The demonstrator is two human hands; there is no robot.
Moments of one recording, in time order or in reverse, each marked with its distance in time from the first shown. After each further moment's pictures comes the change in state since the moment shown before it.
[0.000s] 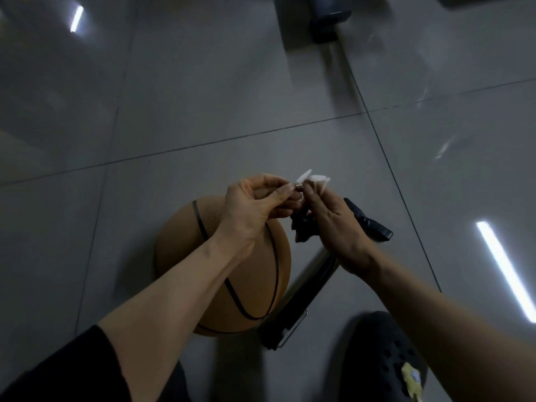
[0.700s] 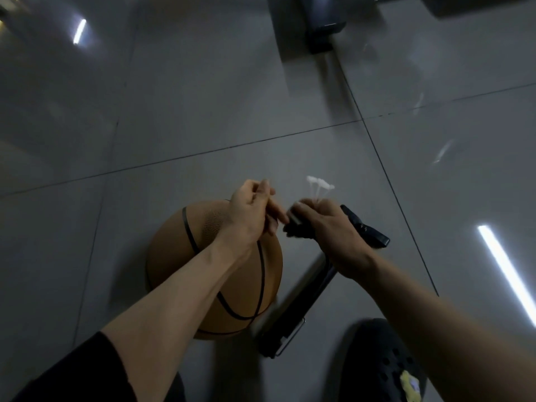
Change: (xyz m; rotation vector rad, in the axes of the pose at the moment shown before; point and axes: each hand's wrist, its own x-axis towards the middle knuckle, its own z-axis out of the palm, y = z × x) left_hand 0.006 0.002 0.004 0.198 0.069 -0.050; right_hand 0.004 -0.001 -0.006 -0.001 -0.041 0.116
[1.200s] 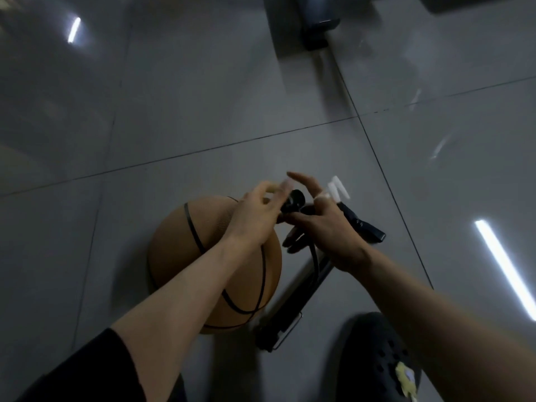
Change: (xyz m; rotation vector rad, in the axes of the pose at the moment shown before) left_hand 0.002 -0.003 0.011 0.400 -0.038 0.006; right_hand -0.005 -0.004 -0.002 0.080 -0.043 0.037
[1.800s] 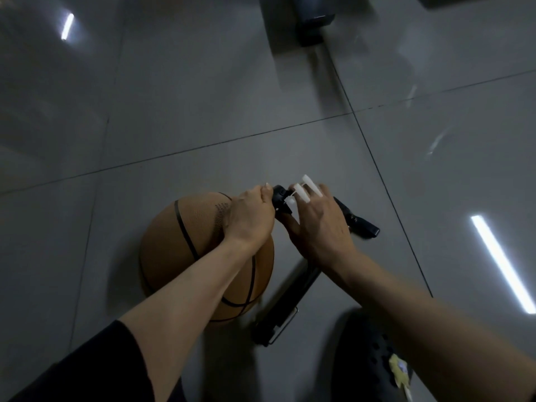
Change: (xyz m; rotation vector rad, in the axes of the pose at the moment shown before) left_hand 0.002 0.000 0.011 0.409 0.194 -0.035; right_hand 0.002 0.013 0.008 -1.128 0.410 -0.361
